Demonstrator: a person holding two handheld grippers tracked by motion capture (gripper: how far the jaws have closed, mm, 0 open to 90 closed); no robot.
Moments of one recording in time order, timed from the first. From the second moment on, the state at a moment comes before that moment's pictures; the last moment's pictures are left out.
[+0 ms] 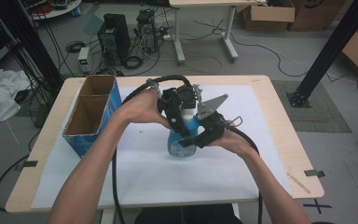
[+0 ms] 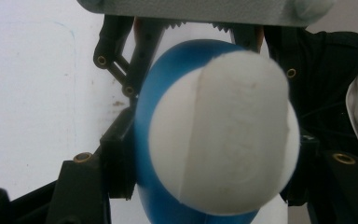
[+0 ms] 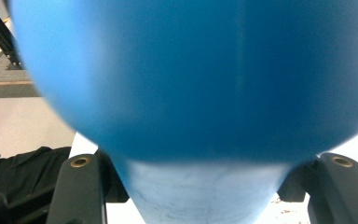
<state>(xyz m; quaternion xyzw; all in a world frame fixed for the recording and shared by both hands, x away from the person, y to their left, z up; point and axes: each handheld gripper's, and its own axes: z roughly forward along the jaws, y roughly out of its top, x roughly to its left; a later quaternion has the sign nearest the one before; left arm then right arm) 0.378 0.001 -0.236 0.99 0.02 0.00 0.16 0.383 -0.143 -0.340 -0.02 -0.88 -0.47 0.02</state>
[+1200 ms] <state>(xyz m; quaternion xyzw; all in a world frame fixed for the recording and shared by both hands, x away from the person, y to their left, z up) 0.375 0.011 -0.236 0.98 0.03 0.00 0.18 0.382 -0.147 -0.343 -0.04 -0.88 -0.47 0.03</state>
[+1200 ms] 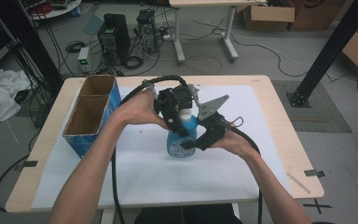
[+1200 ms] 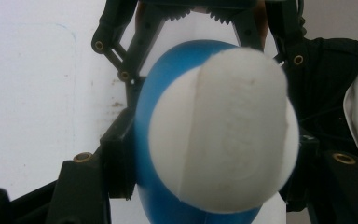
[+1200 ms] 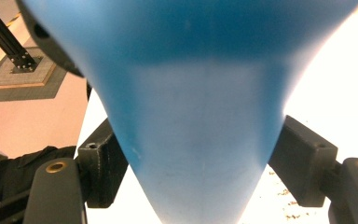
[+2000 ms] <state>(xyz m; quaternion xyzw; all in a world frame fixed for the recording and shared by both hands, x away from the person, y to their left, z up) 0.385 0.034 -0.208 0.98 0.13 0.02 0.16 0.375 -0.179 -0.327 -0.11 -0.93 -0.34 -0.04</state>
